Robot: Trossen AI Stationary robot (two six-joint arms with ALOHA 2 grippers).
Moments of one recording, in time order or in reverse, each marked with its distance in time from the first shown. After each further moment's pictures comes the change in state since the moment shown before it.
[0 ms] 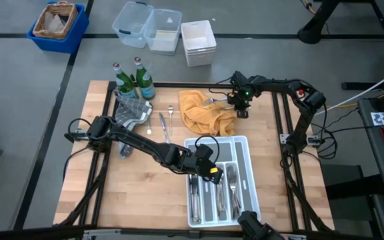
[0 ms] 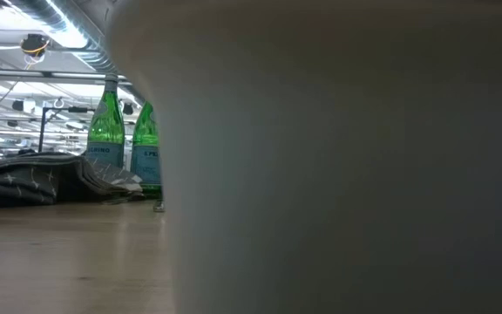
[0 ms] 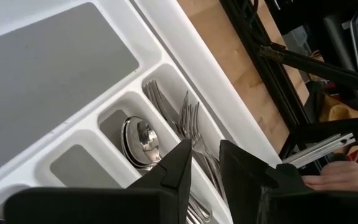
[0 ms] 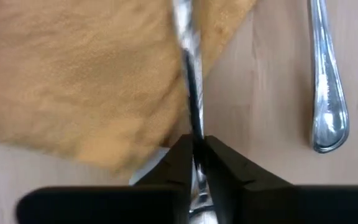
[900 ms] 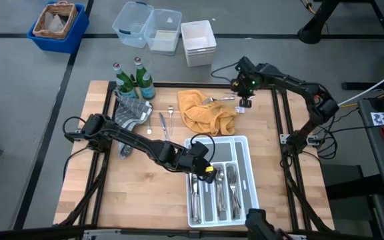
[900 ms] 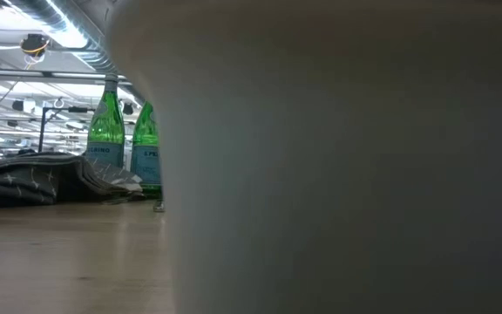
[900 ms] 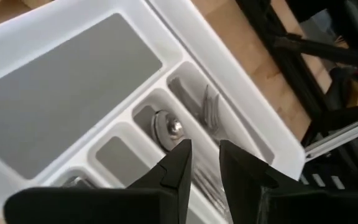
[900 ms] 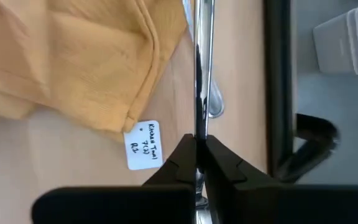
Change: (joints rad) left arm -0.013 -0.068 0.000 -0.148 -0.019 0.052; right arm 0.006 -0.182 0.190 -0.231 0.074 0.054
